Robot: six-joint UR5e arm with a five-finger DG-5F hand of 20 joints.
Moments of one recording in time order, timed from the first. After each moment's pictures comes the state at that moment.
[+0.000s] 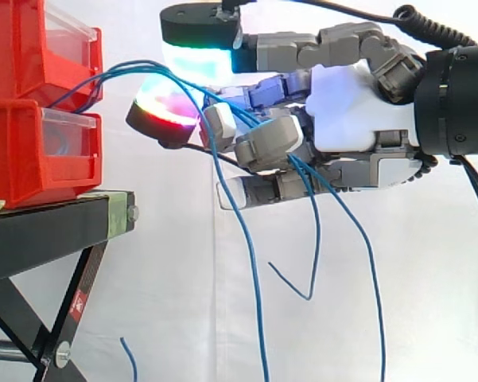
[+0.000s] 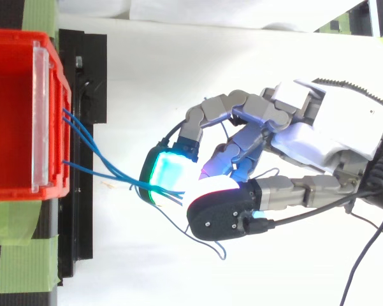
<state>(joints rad) 0.36 -1.89 -1.77 -2.60 -0.82 -0.04</state>
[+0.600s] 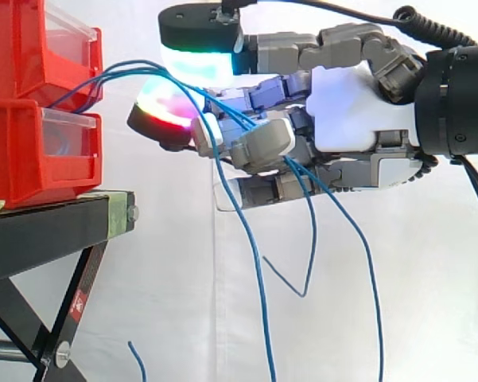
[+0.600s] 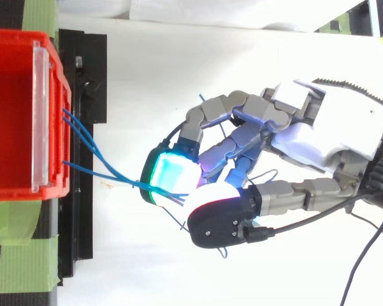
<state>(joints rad) 0.36 -1.89 -1.77 -2.60 -0.82 -0.04</state>
